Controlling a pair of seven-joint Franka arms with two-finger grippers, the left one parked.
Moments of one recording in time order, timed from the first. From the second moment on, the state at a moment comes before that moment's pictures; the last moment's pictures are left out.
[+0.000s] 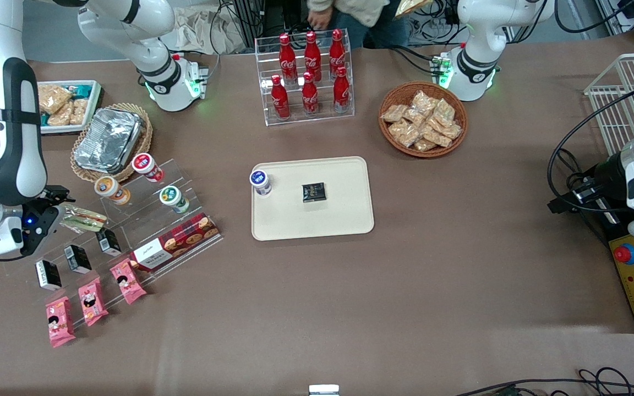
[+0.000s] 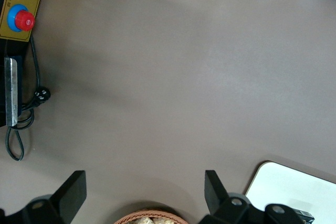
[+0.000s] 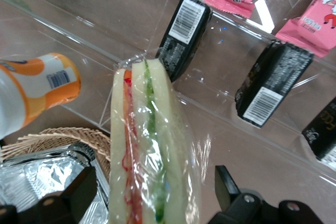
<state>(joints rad) 0.15 0.32 -0.44 -1.82 0.02 1.82 -1.30</state>
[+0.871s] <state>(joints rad) 0.16 0.25 -0.44 -1.82 0.02 1.91 -1.35</state>
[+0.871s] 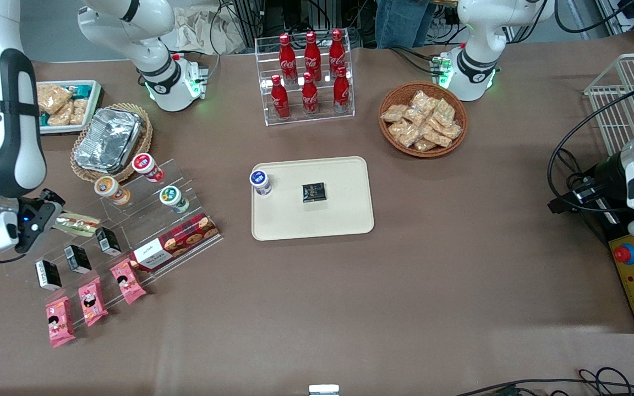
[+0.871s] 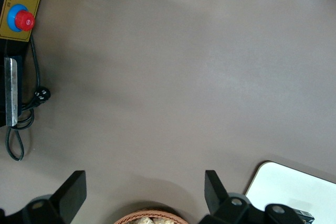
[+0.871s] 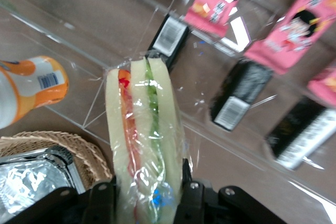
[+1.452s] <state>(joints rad) 0.18 0.18 -0.32 -1.62 0.02 1.81 -1.34</state>
